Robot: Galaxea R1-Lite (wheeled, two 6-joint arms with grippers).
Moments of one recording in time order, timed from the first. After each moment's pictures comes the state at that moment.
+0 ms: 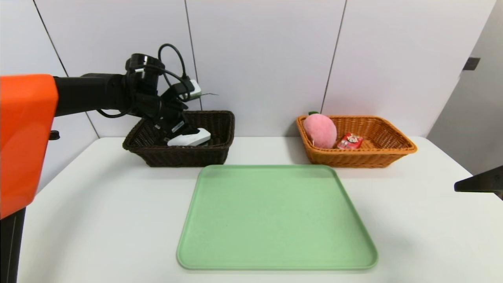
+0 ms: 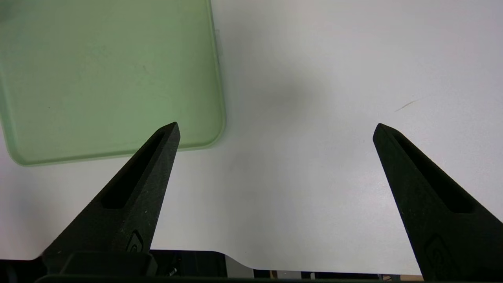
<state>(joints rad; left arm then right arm) -0.16 2.19 -1.98 0.34 -0.26 0.85 0.04 1.22 -1.24 0.90 0.10 0.27</state>
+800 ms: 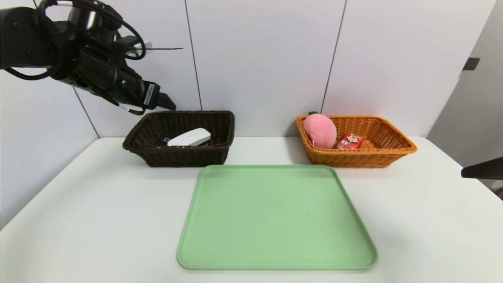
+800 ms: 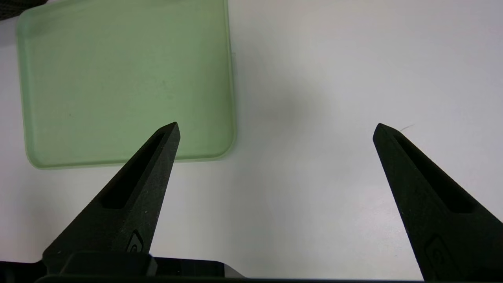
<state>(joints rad) -0.17 1.90 -1.96 0.65 -0.01 0.11 0.05 1.19 -1.28 0.87 0.11 0.25</state>
